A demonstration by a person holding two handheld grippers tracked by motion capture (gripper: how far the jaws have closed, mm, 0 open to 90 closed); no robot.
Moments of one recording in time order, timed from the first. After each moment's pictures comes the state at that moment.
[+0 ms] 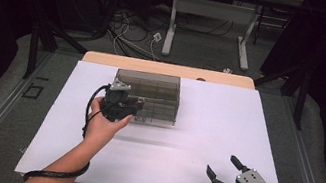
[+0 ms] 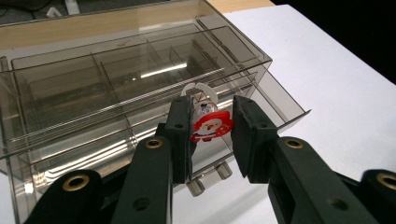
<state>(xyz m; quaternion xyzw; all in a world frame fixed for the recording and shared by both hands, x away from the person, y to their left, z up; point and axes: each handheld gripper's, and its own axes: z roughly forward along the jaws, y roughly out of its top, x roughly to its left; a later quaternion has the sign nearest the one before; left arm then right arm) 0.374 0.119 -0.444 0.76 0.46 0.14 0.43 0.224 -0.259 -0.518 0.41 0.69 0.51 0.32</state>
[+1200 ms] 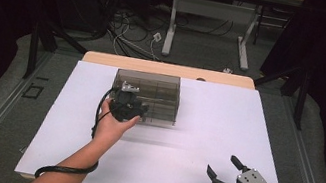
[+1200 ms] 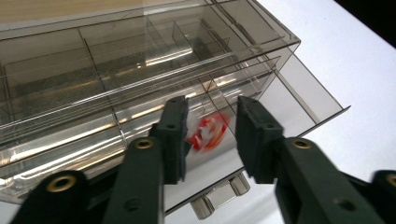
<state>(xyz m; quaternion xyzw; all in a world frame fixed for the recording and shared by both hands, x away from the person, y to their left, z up) 0.394 0.104 -0.469 0.77 0.48 0.14 0.40 0.226 -0.261 -0.519 0.41 0.68 0.52 0.31</state>
